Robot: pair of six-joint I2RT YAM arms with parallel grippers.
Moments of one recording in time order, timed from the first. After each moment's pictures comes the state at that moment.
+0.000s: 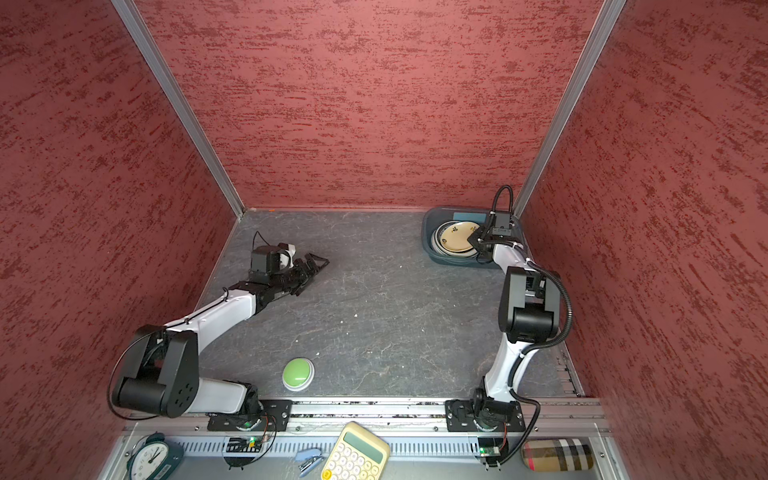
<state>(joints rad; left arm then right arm) -0.16 1.41 0.74 0.02 0.47 -0.88 -0.17 1.91 1.36 -0.25 -0.16 0.71</state>
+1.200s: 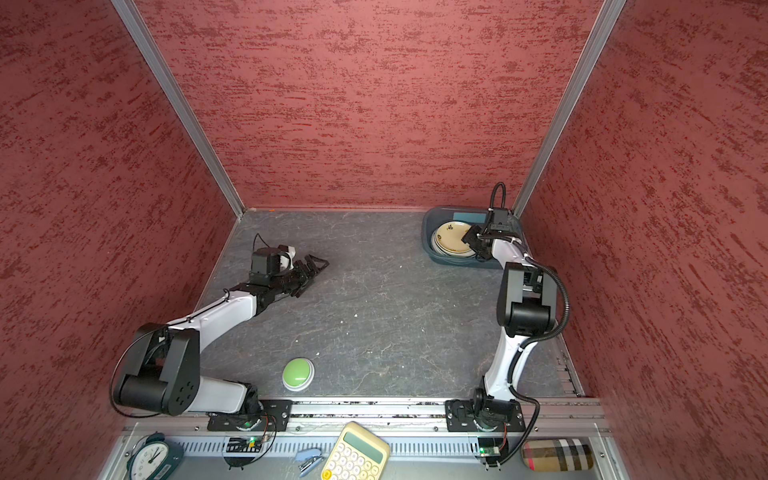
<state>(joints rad) -0.15 1.42 0.71 0.05 0.47 -0.89 -0.16 1.97 1.45 -0.36 -0.25 0.59</state>
